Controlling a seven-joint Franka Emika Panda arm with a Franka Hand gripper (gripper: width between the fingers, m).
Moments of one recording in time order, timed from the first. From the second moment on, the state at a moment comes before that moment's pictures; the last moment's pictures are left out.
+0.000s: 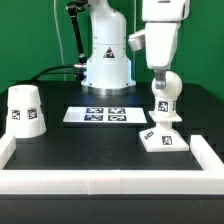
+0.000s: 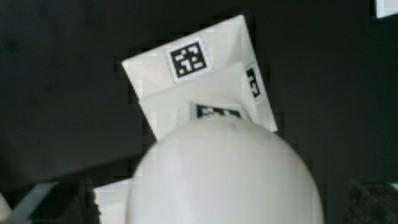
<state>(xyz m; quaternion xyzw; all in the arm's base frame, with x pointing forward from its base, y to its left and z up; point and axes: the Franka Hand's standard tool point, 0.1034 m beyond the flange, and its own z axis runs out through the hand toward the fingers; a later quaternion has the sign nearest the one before) 0.473 0.084 0.124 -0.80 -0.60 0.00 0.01</state>
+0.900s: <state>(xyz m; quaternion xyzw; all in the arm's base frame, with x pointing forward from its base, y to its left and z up) 0.476 0.079 0.115 -0.81 -0.59 0.00 0.02</state>
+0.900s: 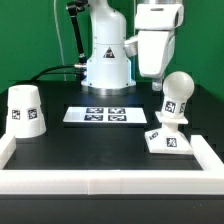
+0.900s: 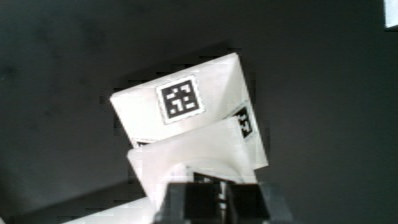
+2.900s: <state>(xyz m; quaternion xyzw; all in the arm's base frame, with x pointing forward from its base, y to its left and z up) 0.497 0.104 0.115 -0.82 -0.57 -0.01 0.02</state>
